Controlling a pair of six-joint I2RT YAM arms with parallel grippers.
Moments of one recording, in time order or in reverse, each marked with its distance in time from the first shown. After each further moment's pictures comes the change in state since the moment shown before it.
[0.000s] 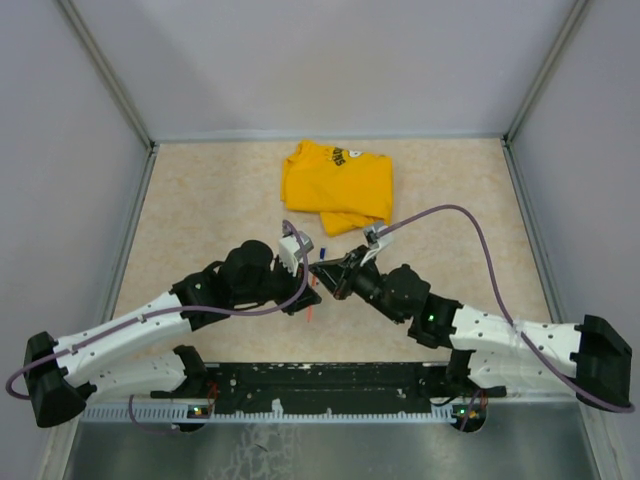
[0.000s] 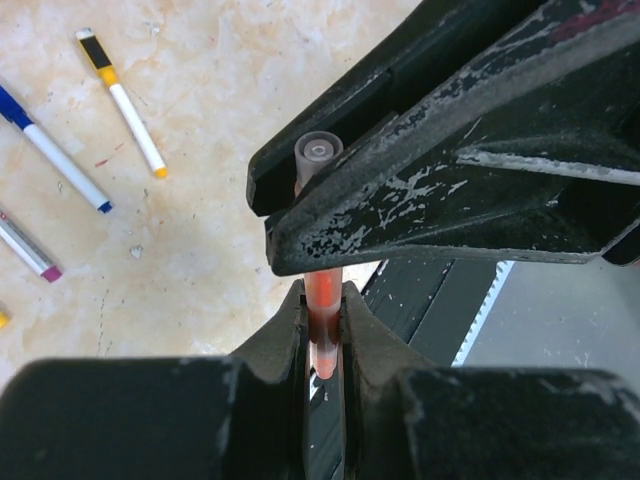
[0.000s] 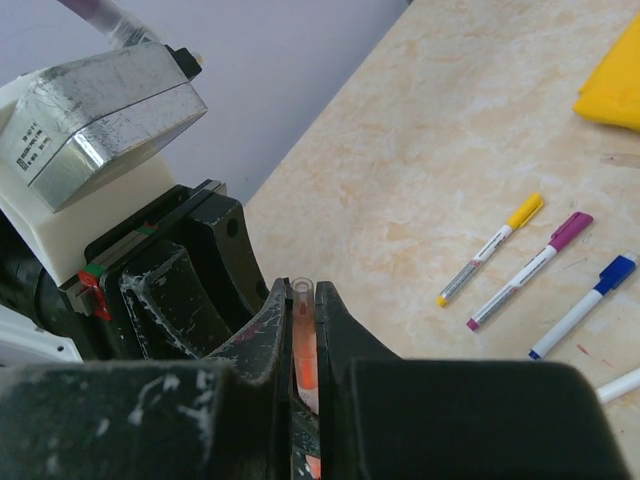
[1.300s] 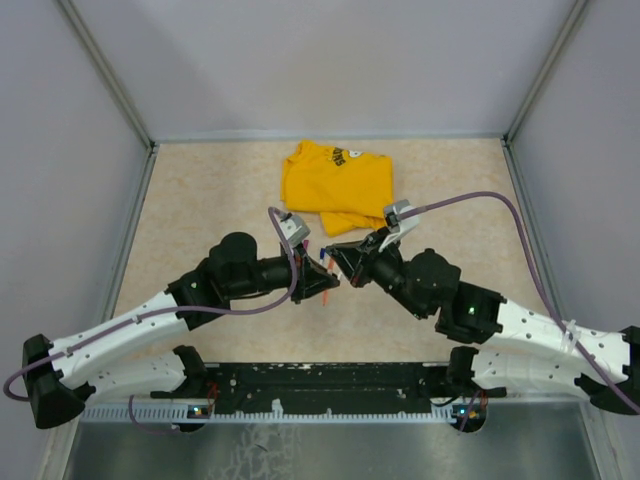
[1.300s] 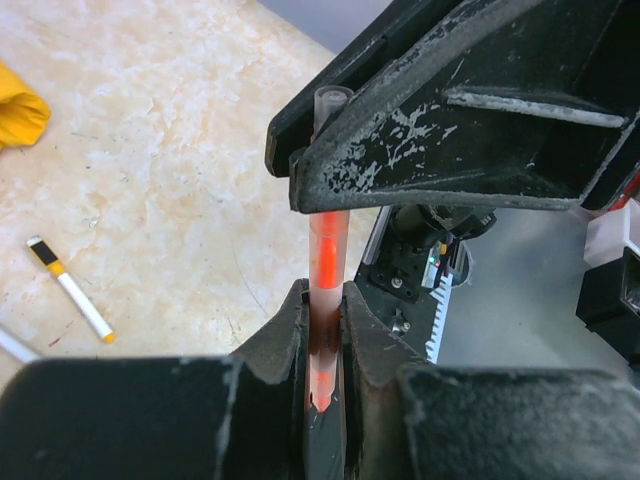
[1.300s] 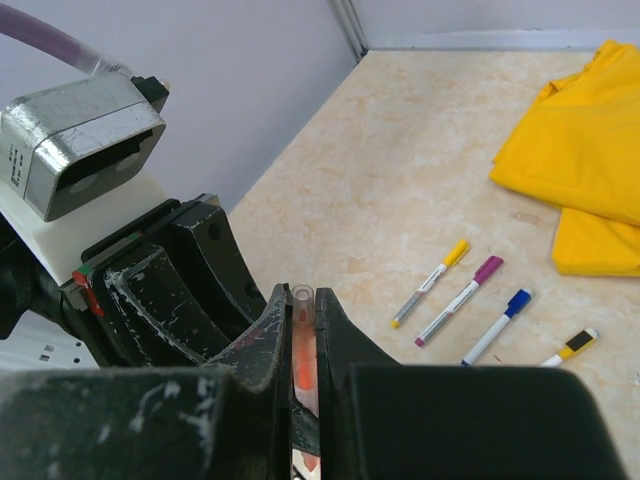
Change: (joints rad) left arm -0.001 -0.011 0.034 0.261 0.112 0.002; right arm 0.070 -0.129 0.320 -0.461 0.180 -0.128
